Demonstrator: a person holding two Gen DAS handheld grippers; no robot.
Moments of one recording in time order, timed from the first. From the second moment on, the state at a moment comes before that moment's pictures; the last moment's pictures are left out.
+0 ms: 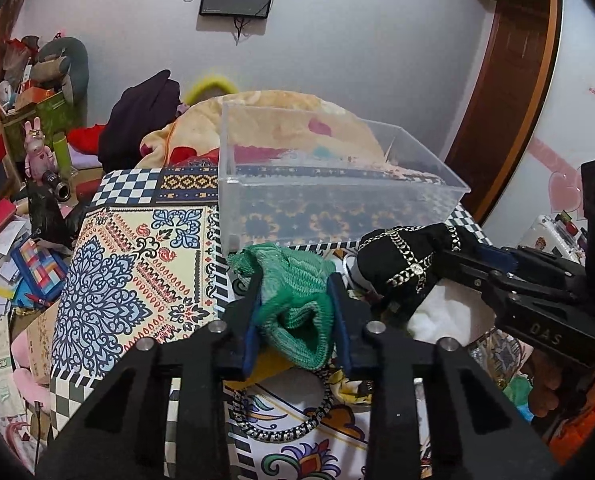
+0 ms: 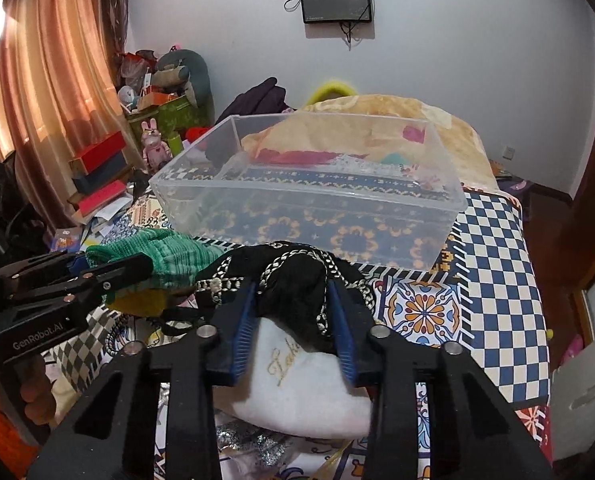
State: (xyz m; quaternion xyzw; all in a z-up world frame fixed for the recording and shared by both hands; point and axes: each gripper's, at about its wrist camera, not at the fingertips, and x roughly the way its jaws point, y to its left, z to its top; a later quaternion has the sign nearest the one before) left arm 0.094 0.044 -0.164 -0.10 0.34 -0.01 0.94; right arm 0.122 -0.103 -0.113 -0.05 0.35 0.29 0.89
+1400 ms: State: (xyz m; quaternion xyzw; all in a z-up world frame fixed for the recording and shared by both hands) left arm 0.165 0.054 -0.072 -0.08 0.25 -0.01 0.96; right arm 0.164 -0.124 -0.033 -0.01 0.23 0.25 0.94
